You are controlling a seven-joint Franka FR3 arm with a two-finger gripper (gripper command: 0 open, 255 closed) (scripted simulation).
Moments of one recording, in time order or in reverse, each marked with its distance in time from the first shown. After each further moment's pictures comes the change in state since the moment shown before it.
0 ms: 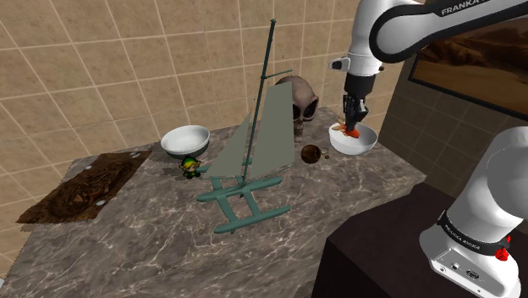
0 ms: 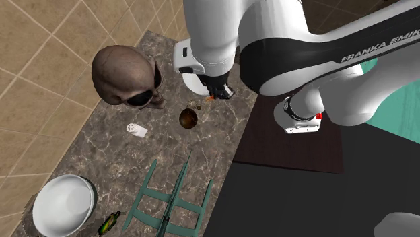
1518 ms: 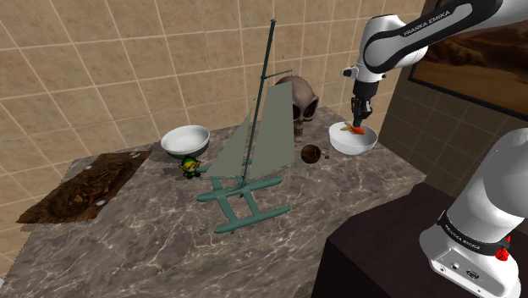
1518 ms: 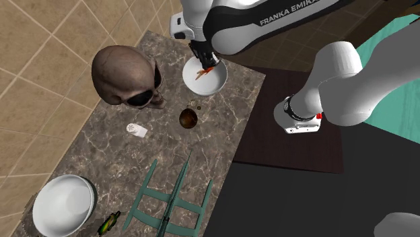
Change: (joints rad) arm -0.105 0.218 -0.223 0.040 -0.081 0.177 -0.279
